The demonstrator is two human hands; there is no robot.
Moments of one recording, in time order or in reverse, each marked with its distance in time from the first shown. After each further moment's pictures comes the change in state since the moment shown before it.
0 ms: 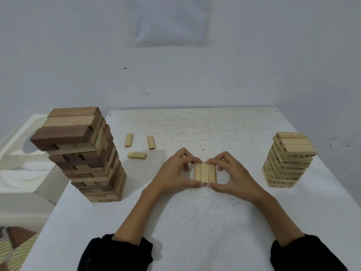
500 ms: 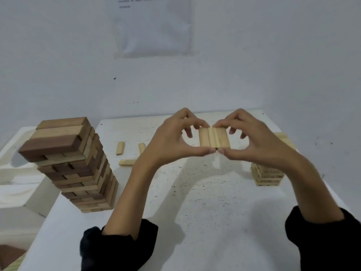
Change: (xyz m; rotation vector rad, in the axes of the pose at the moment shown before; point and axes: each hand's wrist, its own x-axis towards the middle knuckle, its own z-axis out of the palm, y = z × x) left_hand 0.027 0.097 -0.063 0.053 0.159 0.266; right_hand 0.004 -0.066 -0.114 -0.065 0.104 -0.116
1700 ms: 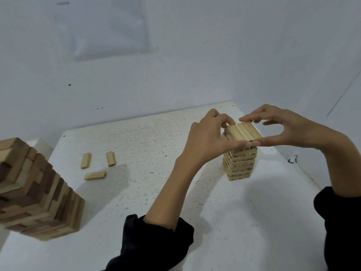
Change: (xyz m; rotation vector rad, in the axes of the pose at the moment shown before) left_hand 0.063 0.066 0.109 0.013 -0.138 -0.083; right_hand -0.052 0.098 -0.087 0.029 -0.124 0.221
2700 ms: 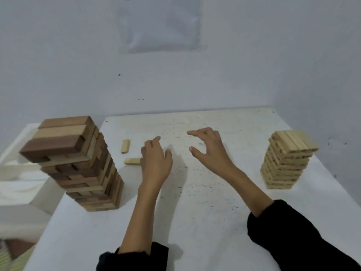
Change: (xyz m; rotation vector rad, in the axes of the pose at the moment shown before) left_hand -0.098 -0.146 -0.055 0.148 0.334 -0.652; right_hand 0.104 -0.093 0.196 0.114 0.243 -0.080
